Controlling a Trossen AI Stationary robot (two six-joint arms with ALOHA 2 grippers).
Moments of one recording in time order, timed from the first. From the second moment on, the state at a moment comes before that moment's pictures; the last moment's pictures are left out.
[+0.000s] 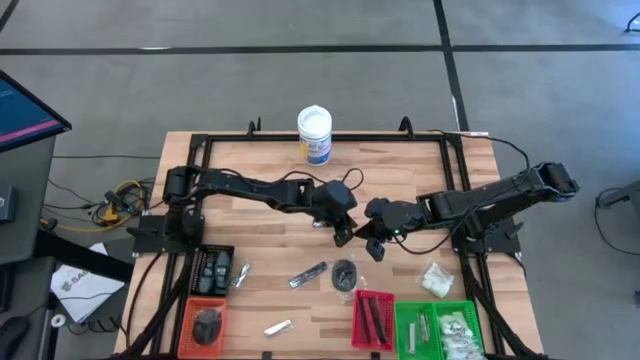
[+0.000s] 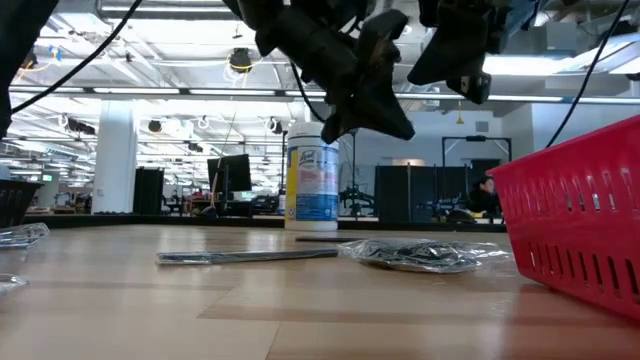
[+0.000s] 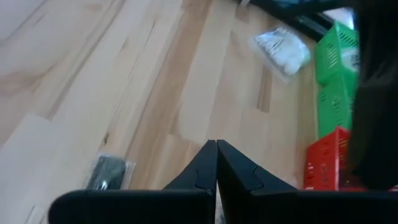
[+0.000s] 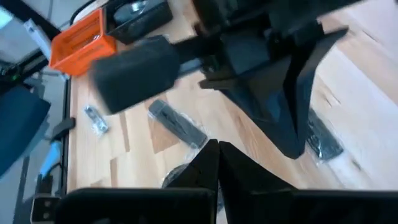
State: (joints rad) left arm 0.02 1.95 1.43 -0.20 0.10 -0.40; right arm 0.21 1.28 0.86 -0.27 0.14 0.62
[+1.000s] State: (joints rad) left arm 0.05 1.68 0.80 0.19 0.03 -0.61; right arm -0.04 1.25 0.49 0.29 -0.05 0.67
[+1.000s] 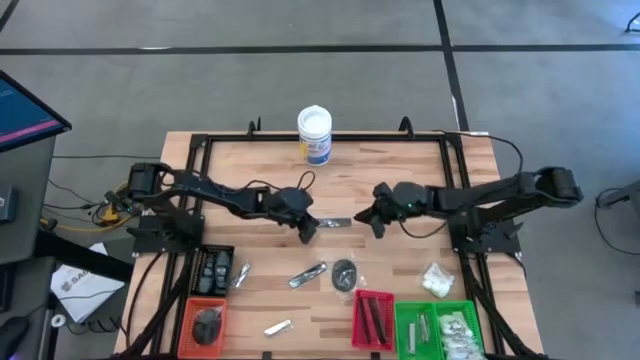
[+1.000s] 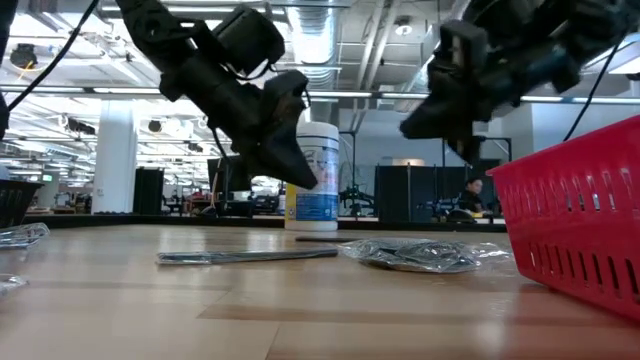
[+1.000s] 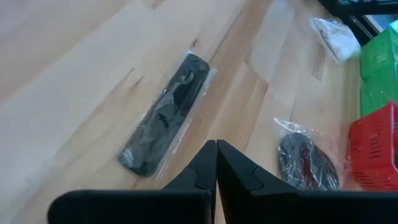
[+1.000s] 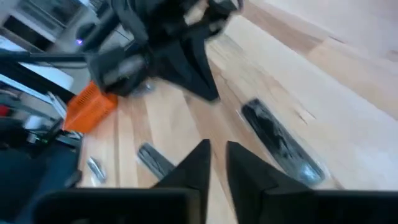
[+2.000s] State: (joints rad) left arm 0.06 1.73 0.82 0.15 0.01 -0.34; right arm -0.17 1.31 0.58 0.08 -0.11 -0.18
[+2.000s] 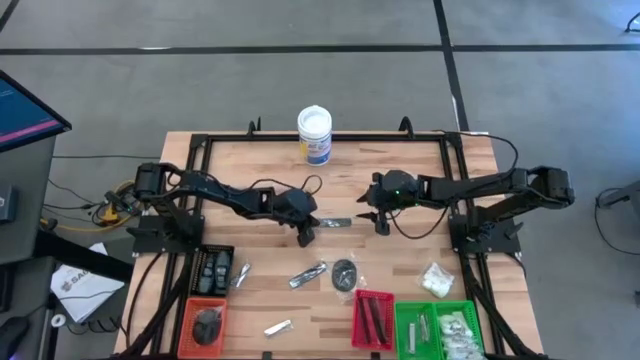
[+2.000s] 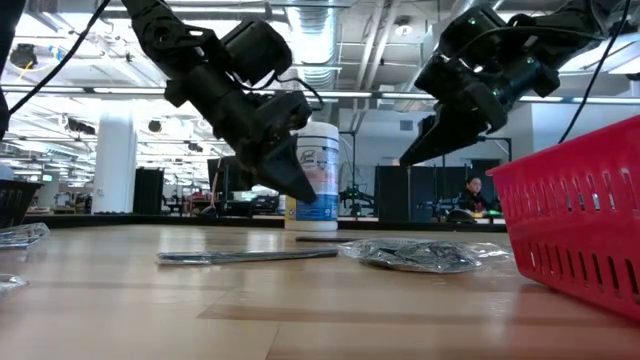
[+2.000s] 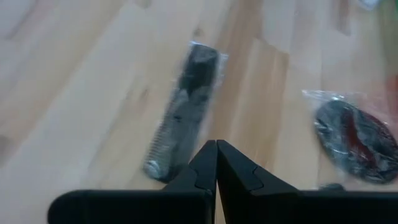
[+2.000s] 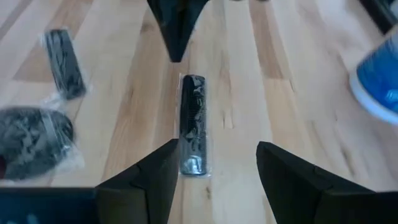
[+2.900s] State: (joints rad) left arm 0.01 1.75 0.82 0.18 -0.02 -0.23; right arm -0.03 1.47 0.58 0.22 0.00 -0.08
